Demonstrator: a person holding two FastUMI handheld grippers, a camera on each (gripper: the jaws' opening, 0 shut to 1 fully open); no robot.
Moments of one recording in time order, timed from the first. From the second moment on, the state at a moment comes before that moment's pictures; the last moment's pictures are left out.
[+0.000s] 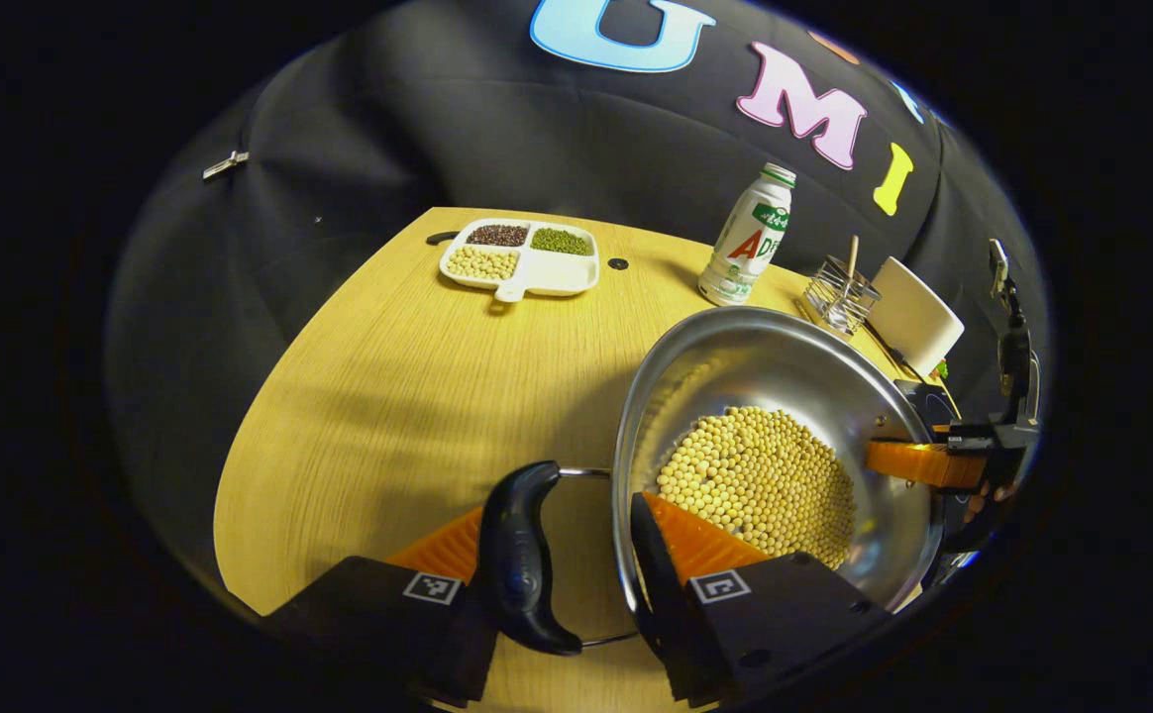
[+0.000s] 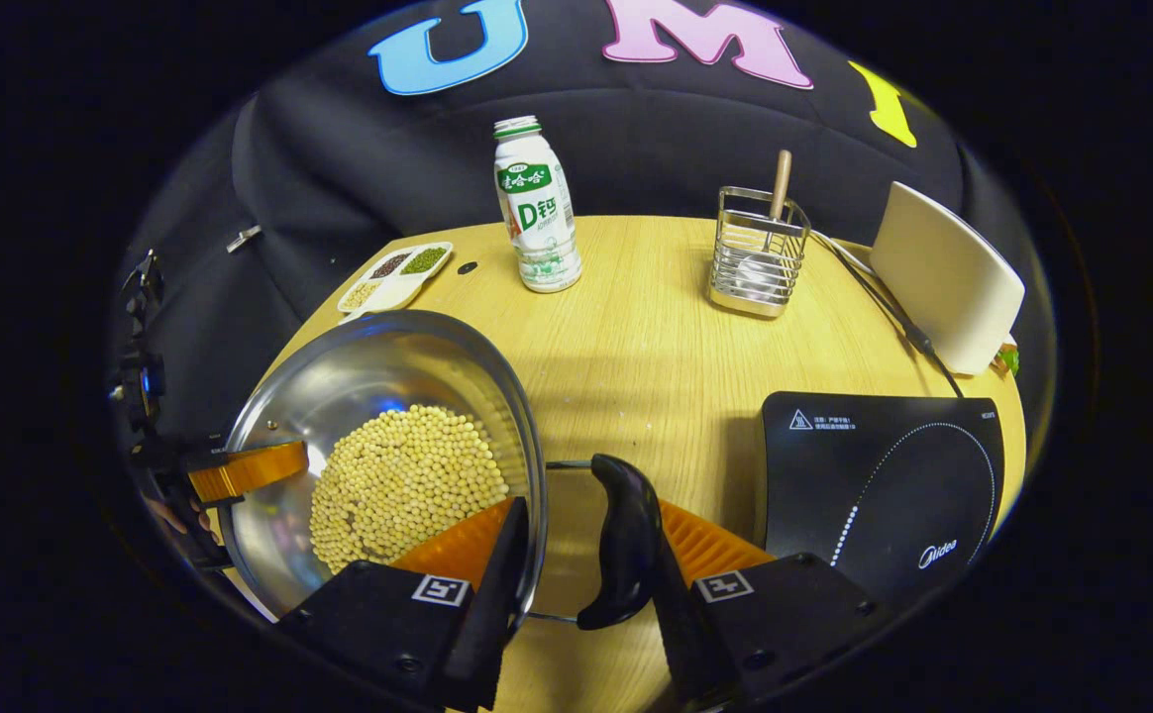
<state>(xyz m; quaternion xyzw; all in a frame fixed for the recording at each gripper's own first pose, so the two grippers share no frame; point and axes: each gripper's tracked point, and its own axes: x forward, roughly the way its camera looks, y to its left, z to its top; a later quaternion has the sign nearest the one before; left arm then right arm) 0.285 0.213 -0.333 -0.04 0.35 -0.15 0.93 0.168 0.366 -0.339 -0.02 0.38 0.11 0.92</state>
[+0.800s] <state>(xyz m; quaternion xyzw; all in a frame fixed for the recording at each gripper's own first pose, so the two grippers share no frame) 0.251 0.216 -0.306 -0.05 0.35 -0.12 0.93 0.142 0.364 -0.313 -0.02 0.38 0.12 0.92</state>
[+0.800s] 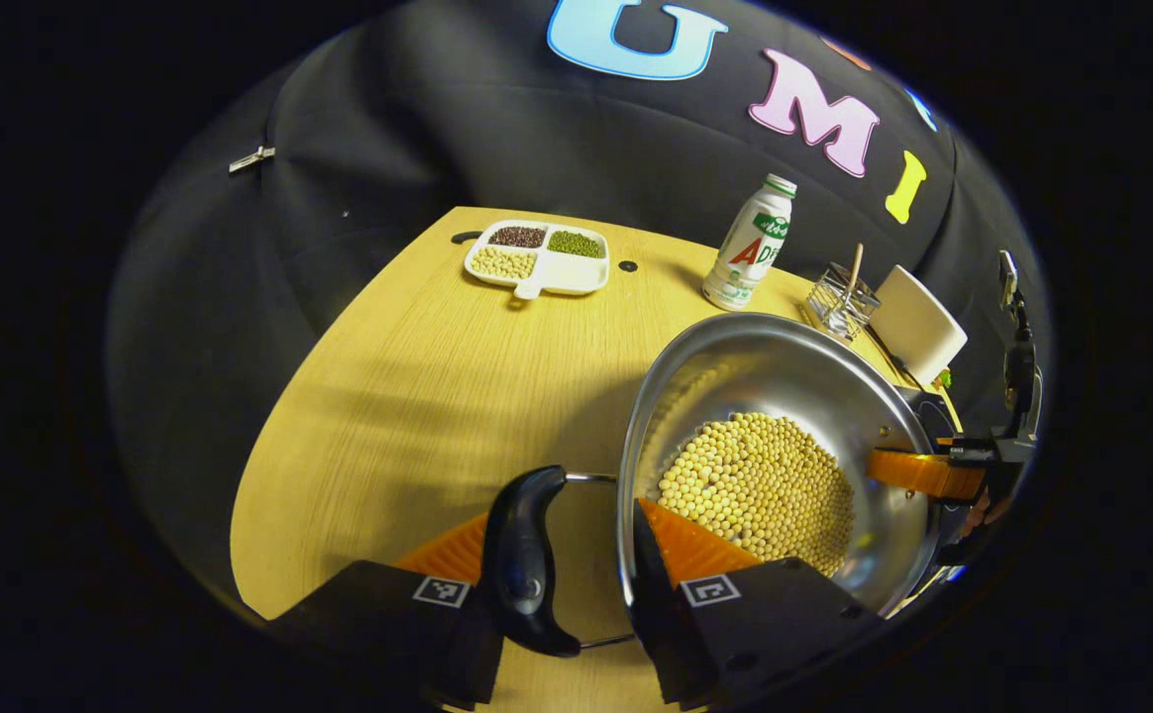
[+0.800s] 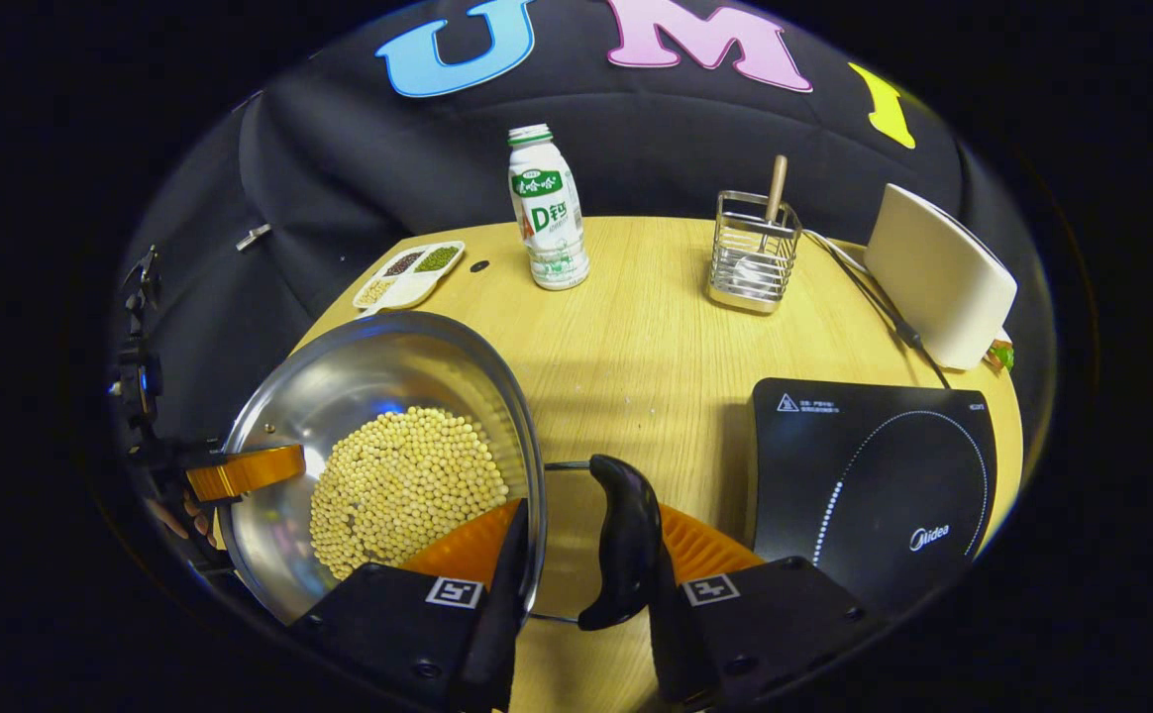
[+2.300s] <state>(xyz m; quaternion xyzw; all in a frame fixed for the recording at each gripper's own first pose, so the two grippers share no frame) 0.191 -0.053 -0.210 -0.04 0.33 -0.20 0.92 0.110 0.098 -0.188 0.02 0.34 0.05 0.94</state>
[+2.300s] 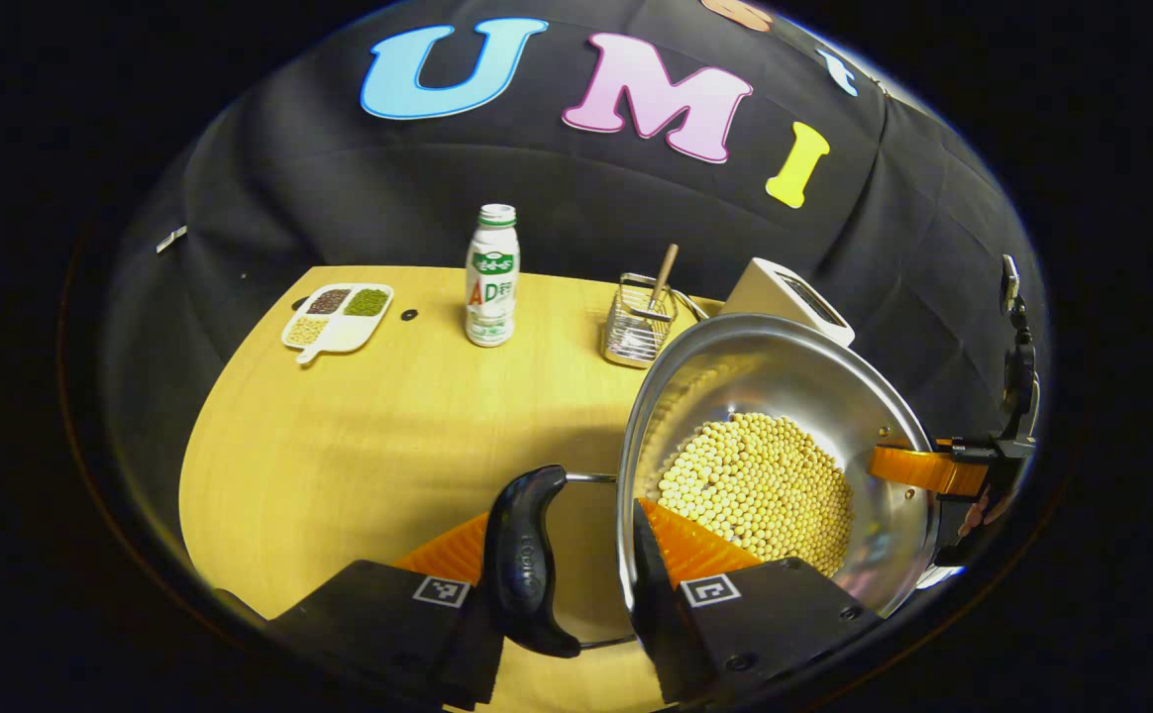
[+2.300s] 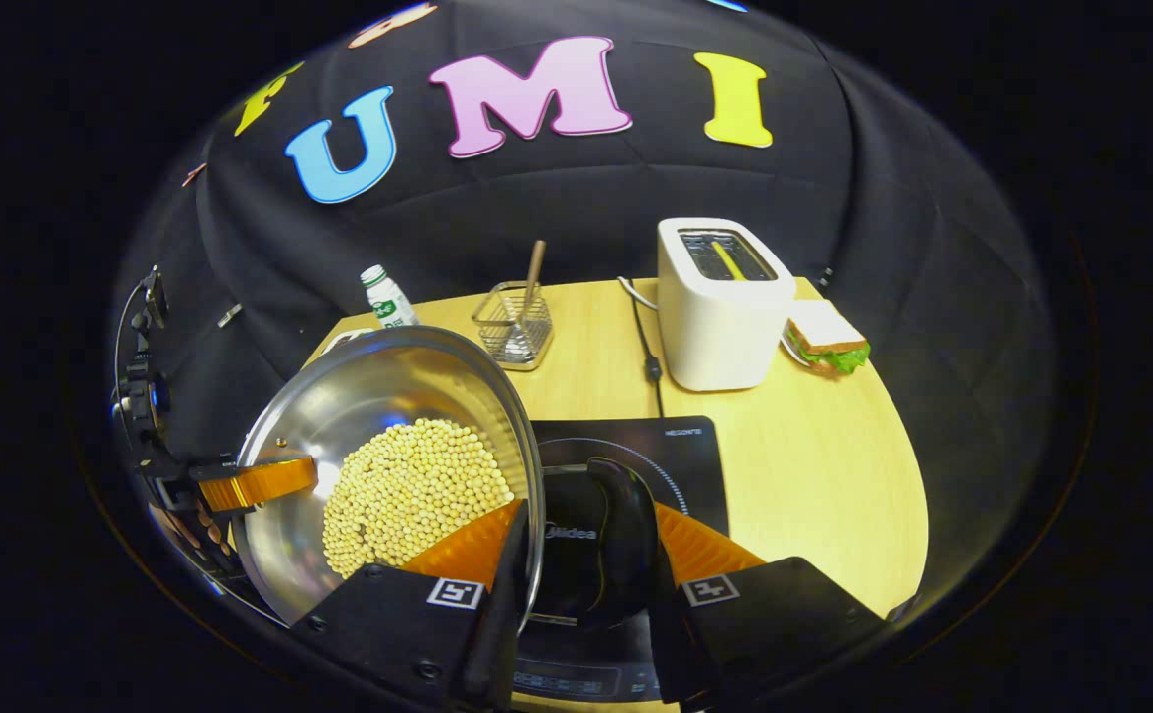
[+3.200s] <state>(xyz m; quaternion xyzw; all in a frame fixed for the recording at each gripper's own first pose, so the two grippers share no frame) 0.204 -0.146 -0.258 -0.04 0.35 -0.19 0.92 0.137 0.008 -0.231 0.03 0.37 0.04 0.93</state>
